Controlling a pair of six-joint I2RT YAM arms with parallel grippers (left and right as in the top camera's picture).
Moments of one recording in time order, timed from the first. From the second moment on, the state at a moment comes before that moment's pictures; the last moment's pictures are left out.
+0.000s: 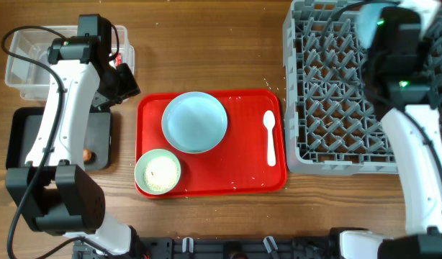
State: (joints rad) left arm 0.03 1.76 1.59 -1.24 0.00 -0.42; right arm -0.02 1.47 1.36 -0.39 0.77 0.03
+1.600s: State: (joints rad) left arm 0.03 1.76 1.59 -1.25 0.00 -0.42; right arm -0.20 2.03 1.37 -0.04 0.96 -0.34
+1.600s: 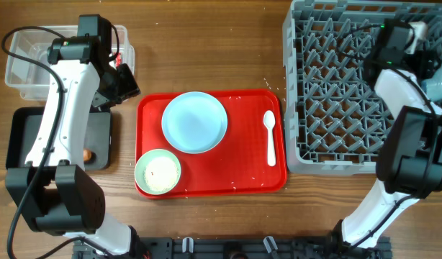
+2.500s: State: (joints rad) left arm -0.24 1.76 1.51 -1.42 0.00 -0.53; right arm -0.17 1.49 1.37 -1.05 -0.26 -0.05
